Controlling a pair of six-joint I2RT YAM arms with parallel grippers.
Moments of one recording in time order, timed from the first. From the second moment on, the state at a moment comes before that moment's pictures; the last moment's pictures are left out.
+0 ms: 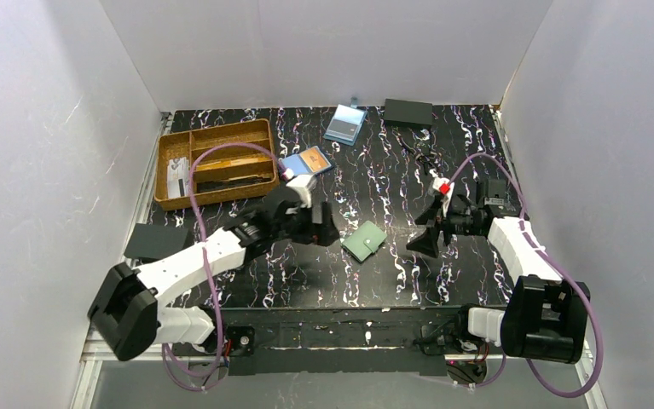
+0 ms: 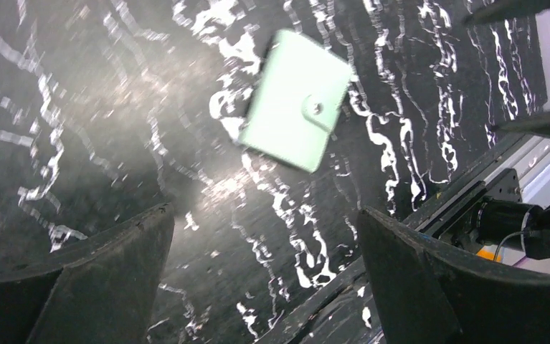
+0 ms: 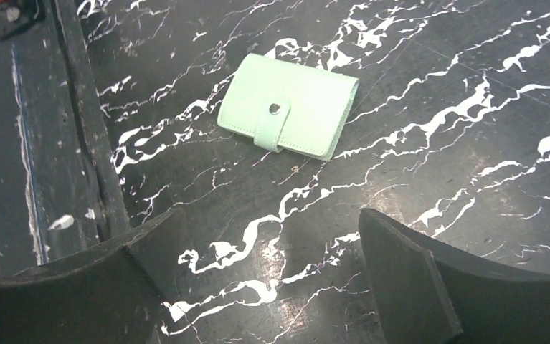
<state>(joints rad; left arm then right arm) -0.80 1.31 0.88 -0.24 0.04 -0.52 -0.08 1.23 0.74 -0.65 -1.13 -0.83</state>
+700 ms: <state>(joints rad) -0.70 1.51 0.73 0.07 0.31 -0.68 0.44 1.30 0.84 -0.61 -0.60 -0.68</state>
